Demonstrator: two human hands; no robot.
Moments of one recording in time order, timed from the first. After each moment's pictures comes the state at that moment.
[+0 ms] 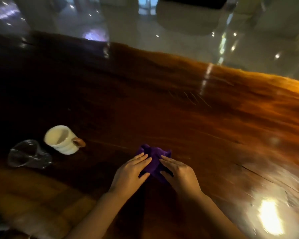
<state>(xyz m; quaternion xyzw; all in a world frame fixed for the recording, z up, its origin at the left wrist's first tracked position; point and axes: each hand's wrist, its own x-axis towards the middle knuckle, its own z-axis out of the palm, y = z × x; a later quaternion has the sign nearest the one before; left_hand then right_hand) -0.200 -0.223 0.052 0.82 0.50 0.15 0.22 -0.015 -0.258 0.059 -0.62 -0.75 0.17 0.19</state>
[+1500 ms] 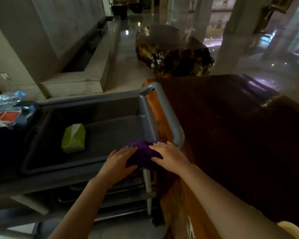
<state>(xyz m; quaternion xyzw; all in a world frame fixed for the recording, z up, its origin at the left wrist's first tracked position) -0.863 -0.341 0.153 0.47 0.86 0.18 0.09 -0.746 -0.157 0.169 -0.10 -0.97 0.20 0.04</state>
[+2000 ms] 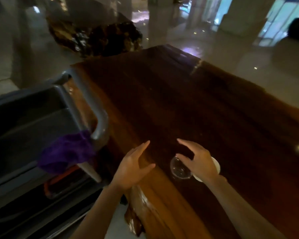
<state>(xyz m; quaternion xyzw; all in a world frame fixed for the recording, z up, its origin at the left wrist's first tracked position) -0.657 -0.218 0.151 0.54 0.70 0.34 0.30 -0.456 -0.109 0.158 -0.43 -0.83 0.28 0.22</state>
